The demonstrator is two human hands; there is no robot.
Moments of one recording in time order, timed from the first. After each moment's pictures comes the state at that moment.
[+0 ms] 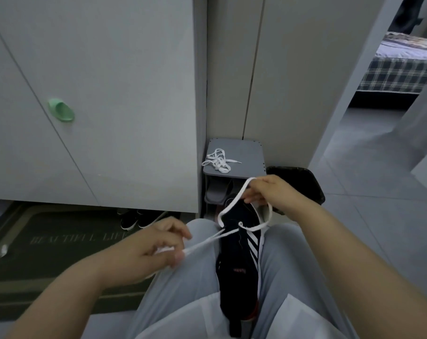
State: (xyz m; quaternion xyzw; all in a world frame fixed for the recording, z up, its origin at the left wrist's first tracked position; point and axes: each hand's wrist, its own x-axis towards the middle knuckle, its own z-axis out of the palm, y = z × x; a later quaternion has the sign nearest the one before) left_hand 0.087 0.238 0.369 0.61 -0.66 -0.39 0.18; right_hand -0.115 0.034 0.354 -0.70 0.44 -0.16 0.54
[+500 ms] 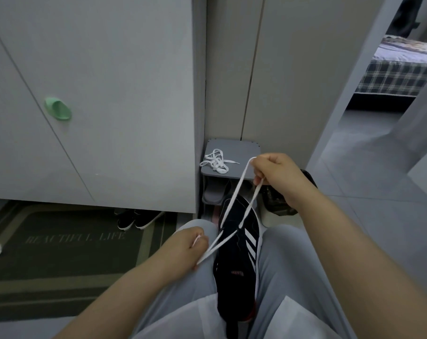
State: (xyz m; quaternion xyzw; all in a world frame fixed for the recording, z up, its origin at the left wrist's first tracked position) left_hand 0.040 0.200 0.317 0.70 -0.57 -0.33 0.29; right_hand -0.114 0.041 0.394 -0.71 0.44 -0.29 0.47
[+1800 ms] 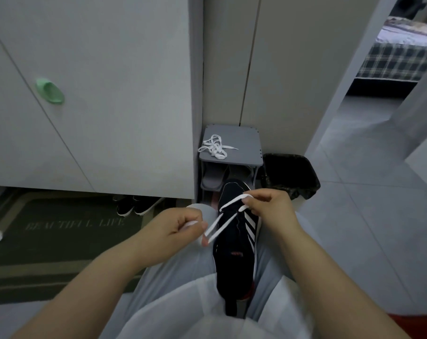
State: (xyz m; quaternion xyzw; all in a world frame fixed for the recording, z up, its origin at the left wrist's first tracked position) left_hand 0.050 0.219 0.346 0.59 -0.66 -0.34 0.31; right_hand -0.131 0.084 0.306 -0.60 0.48 -0.35 0.54
